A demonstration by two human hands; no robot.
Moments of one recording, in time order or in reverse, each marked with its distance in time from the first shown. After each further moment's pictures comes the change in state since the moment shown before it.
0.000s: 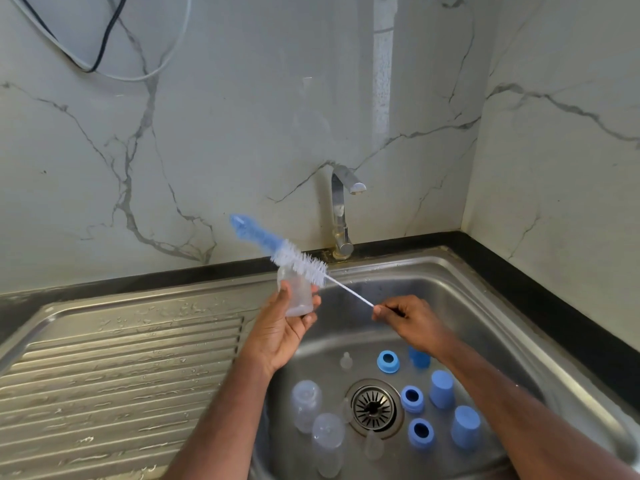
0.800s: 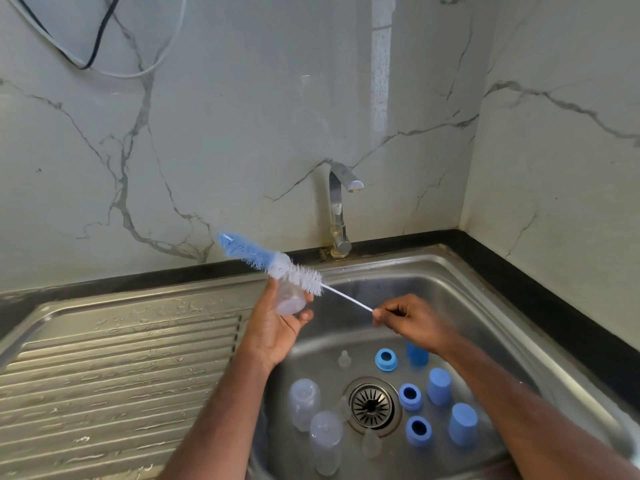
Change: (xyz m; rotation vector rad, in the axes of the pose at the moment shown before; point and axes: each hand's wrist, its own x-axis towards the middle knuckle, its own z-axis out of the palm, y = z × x) left_hand 0.006 -0.002 -0.003 0.033 0.040 0.030; right_hand -0.002 0.002 -0.007 0.009 -0.094 0.007
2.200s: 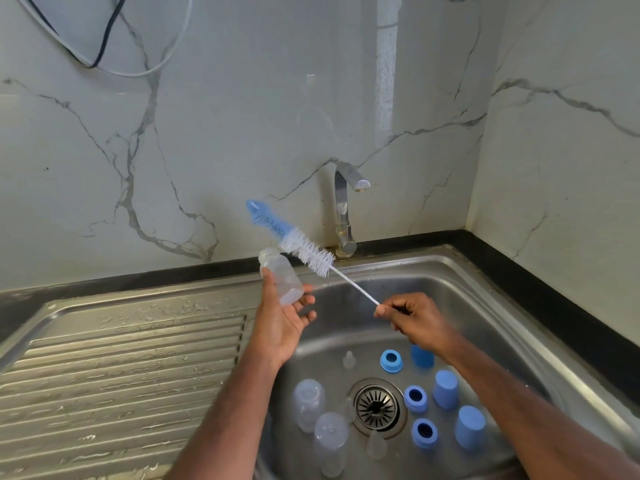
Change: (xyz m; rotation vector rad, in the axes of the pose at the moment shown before) left_hand 0.004 0.000 0.006 0.081 0.171 0.001; right_hand -0.002 -0.011 0.005 0.108 0.095 0.033
